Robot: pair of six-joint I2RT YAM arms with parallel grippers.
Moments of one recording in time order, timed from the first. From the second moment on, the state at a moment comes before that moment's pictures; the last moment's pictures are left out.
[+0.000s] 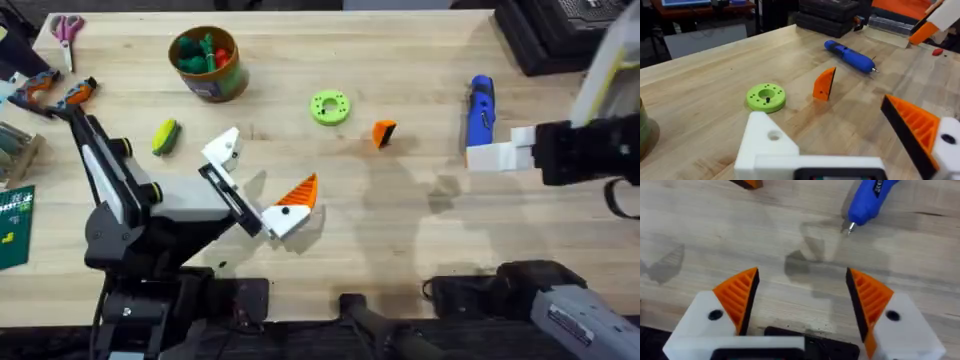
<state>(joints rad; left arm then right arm) -0.04 0.01 0.01 -0.08 0.82 -0.04 0.01 0.89 1.02 -1.27 -0.14 -0.08</state>
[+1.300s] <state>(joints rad) -0.04 0.01 0.01 -0.08 0.82 -0.04 0.46 1.75 1.37 -1.05 -0.03 0.05</state>
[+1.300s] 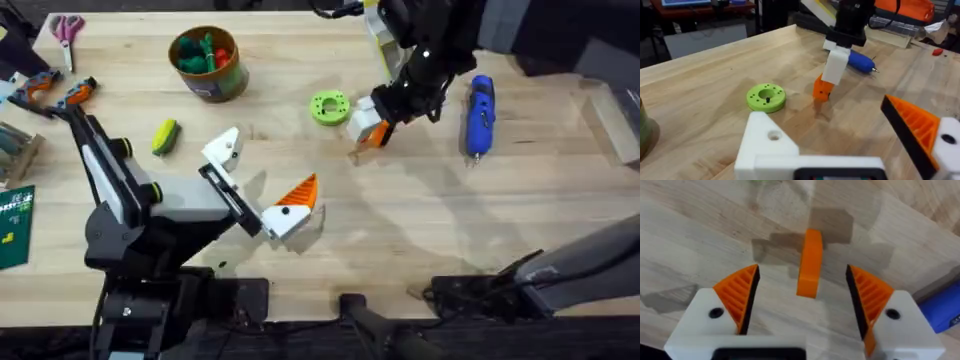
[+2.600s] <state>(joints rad) -0.04 0.01 0.01 -0.08 0.82 -0.04 0.46 1.68 1.51 -1.21 -0.29 0.06</state>
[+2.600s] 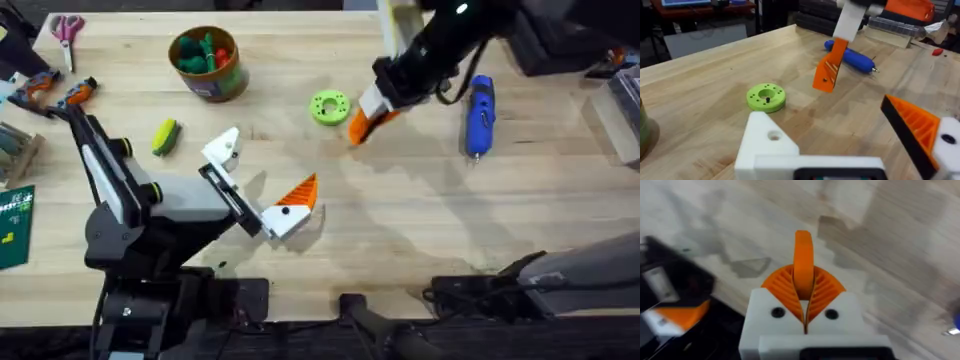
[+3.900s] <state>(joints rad) -0.04 0.01 0.01 -0.11 1.03 0.03 0.45 1.65 1.12 -0.74 -1.40 -0.05</state>
